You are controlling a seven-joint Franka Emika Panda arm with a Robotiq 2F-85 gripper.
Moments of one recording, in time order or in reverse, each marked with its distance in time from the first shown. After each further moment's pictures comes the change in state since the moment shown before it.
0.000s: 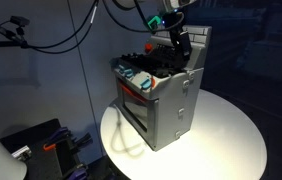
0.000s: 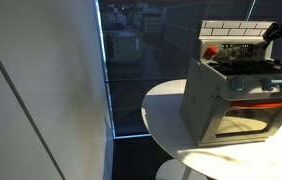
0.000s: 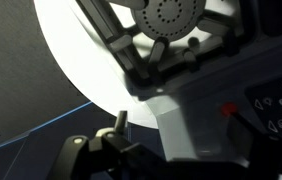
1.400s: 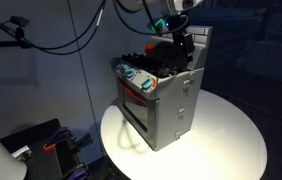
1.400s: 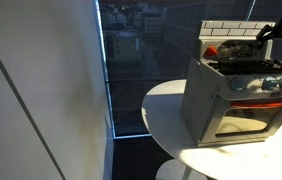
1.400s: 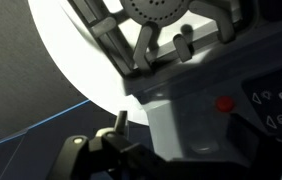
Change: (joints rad) arm 0.021 0.068 -0.015 0.071 0.000 0.000 -0.001
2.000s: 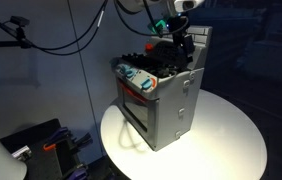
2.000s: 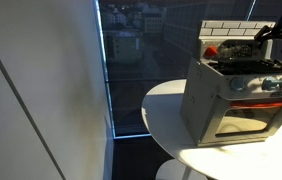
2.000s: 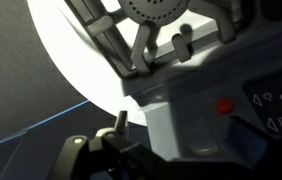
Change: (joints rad) arm 0.006 0.012 -0.004 0.008 0.000 0.000 0.000
